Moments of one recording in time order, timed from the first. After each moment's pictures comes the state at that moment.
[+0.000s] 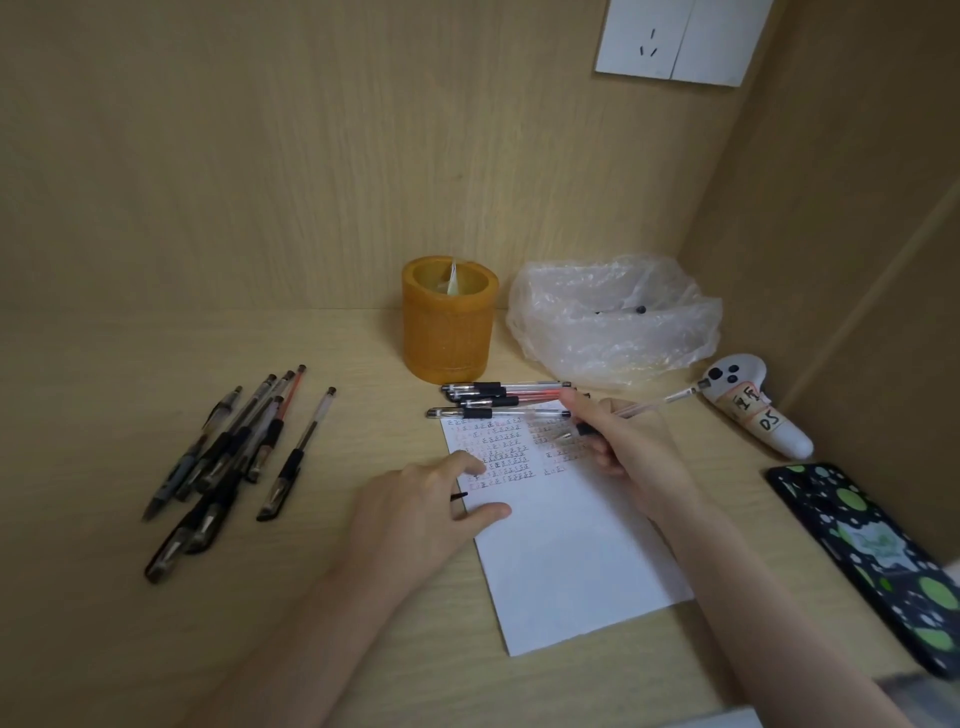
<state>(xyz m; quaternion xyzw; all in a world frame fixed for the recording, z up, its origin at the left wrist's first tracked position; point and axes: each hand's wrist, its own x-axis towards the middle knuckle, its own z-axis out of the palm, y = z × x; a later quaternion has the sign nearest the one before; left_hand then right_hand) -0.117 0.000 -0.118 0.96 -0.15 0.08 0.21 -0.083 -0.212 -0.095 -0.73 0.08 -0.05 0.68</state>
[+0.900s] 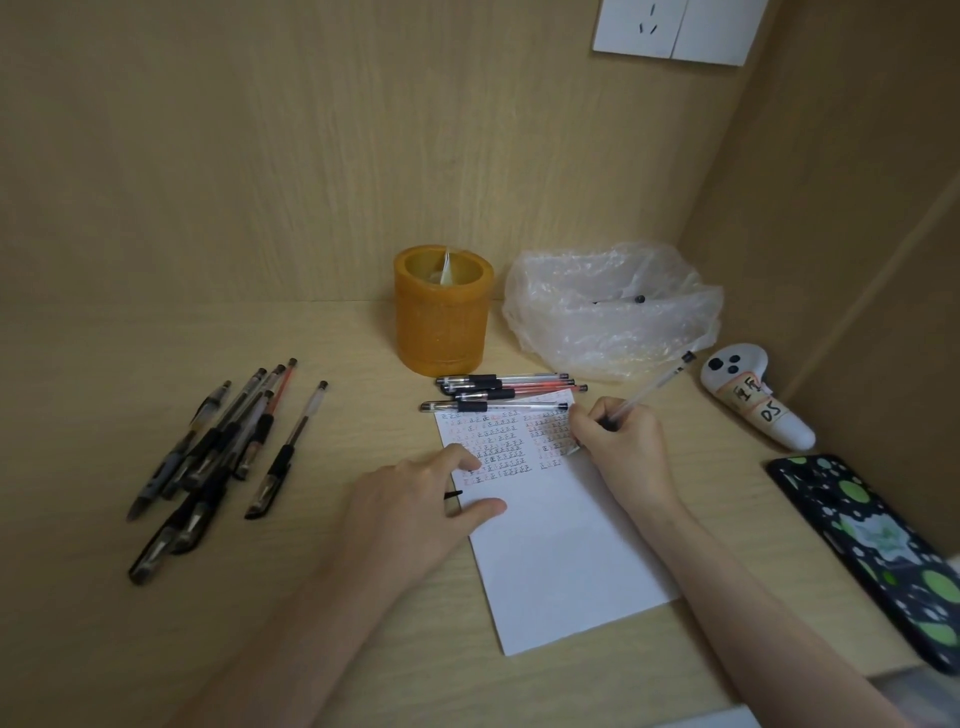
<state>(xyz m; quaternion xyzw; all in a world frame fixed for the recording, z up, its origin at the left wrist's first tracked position) -0.116 -0.001 -0.118 0.96 -0.15 0.08 0.21 -0.078 -0.211 -0.123 -0.81 0.03 -0.20 0.56</state>
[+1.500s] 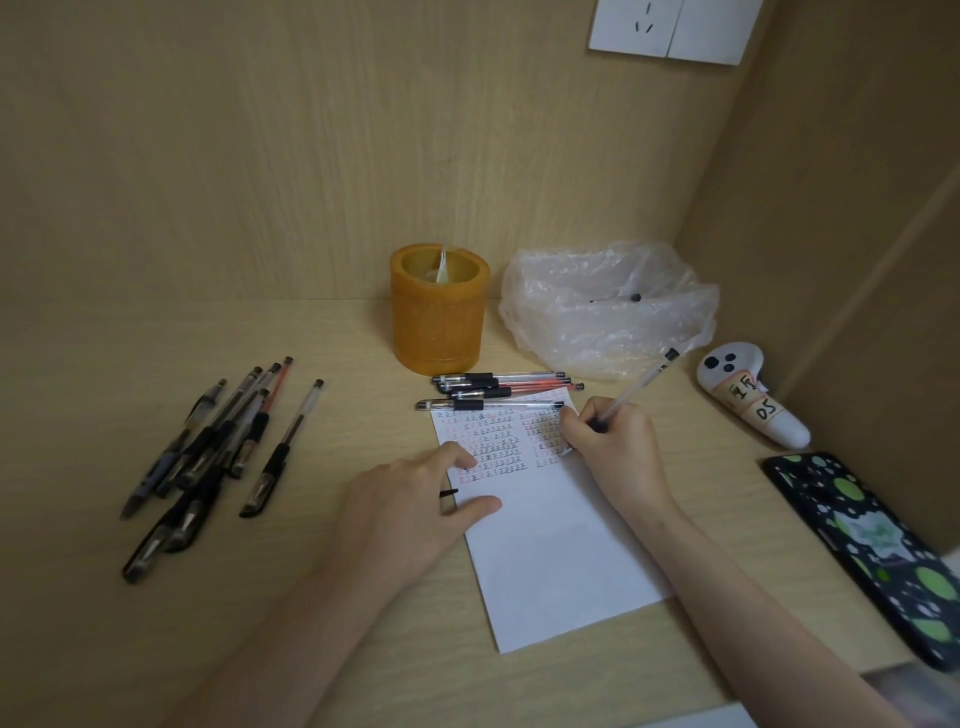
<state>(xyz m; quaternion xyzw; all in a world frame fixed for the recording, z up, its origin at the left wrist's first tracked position) -0.118 -0.002 -0.115 0.97 -0.15 0.07 0.21 -0.078 -0.211 -0.125 -0.83 0.02 -0.20 0.52</state>
